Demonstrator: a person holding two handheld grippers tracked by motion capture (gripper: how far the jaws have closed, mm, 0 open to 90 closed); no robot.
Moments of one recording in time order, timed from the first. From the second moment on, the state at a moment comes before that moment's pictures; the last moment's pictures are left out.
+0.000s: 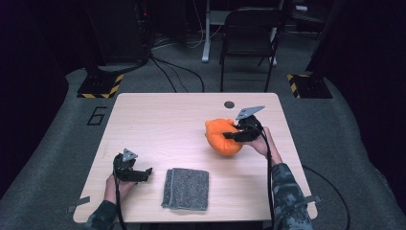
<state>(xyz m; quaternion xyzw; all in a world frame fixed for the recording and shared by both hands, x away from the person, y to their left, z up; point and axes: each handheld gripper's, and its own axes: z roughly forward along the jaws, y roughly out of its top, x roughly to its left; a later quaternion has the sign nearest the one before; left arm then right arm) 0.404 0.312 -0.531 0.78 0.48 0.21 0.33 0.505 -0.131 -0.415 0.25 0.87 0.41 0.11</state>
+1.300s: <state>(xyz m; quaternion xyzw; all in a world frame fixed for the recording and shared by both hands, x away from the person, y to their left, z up) 0.404 0.312 -0.531 0.78 0.48 0.21 0.33 0.477 -0.091 -0.426 0.47 0.79 0.34 0.19</state>
